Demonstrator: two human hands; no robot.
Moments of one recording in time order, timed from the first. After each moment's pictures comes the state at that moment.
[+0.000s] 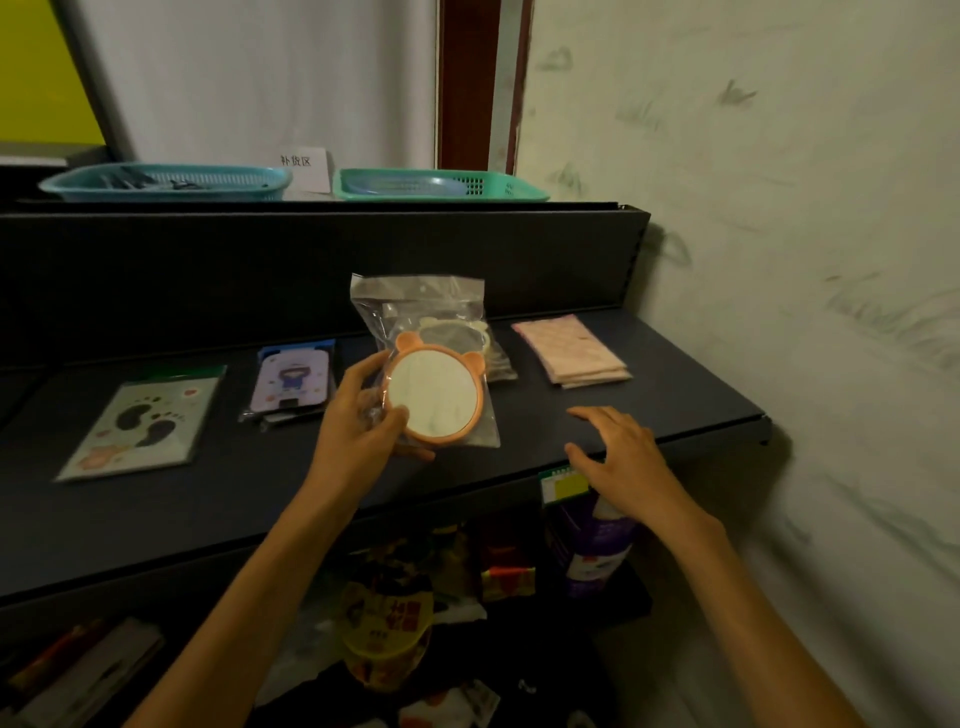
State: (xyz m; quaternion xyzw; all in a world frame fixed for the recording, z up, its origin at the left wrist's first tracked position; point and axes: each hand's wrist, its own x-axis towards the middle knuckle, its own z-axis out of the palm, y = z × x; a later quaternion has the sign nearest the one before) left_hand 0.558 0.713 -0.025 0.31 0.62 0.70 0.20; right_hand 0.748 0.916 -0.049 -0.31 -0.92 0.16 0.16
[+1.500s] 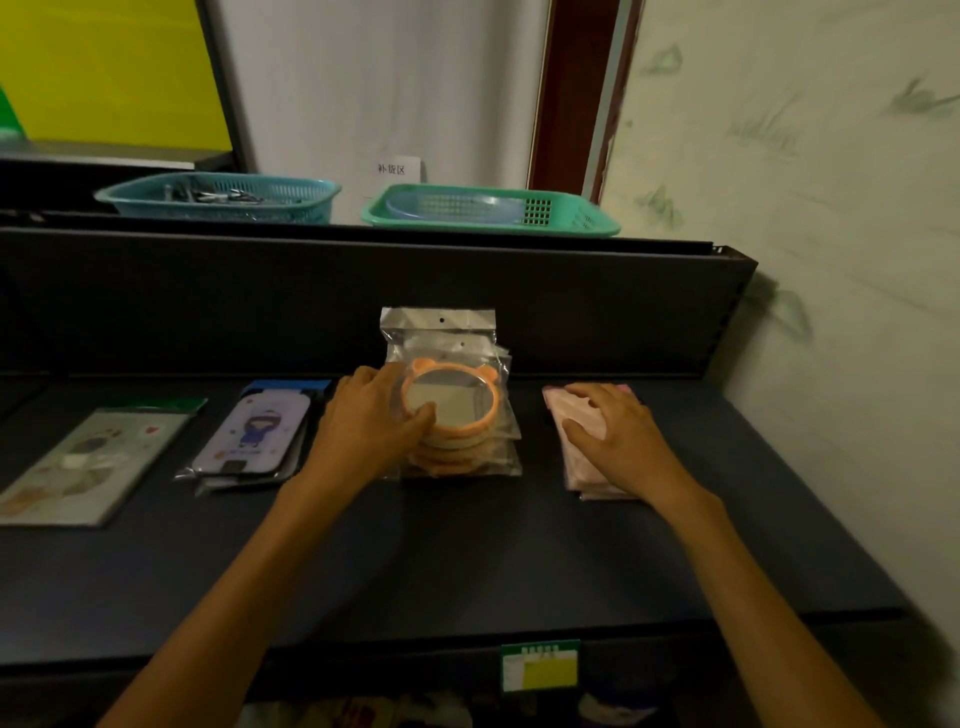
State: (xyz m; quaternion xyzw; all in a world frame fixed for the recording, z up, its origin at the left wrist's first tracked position) left_hand 0.481 0.836 -0.017 0.31 0.89 0.33 -0.05; right_hand 0.624 1.076 -0.027 -0.17 -0.95 0.20 0.17
